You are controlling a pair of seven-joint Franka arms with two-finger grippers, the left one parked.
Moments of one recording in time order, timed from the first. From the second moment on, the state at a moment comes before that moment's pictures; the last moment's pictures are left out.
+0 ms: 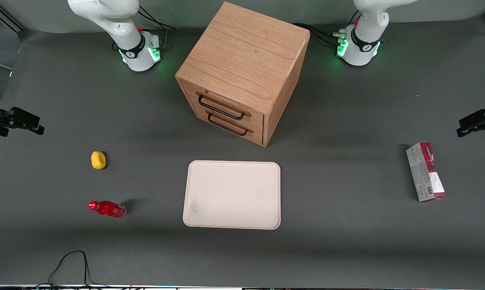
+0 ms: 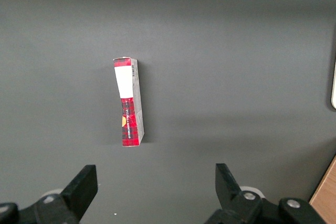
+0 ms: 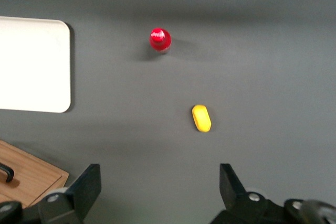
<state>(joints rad) -0.04 0.16 -0.01 -1.36 -0.01 1.53 -0.06</state>
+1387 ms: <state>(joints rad) -0.04 0.55 0.01 -1.13 -0.01 1.67 -0.10</state>
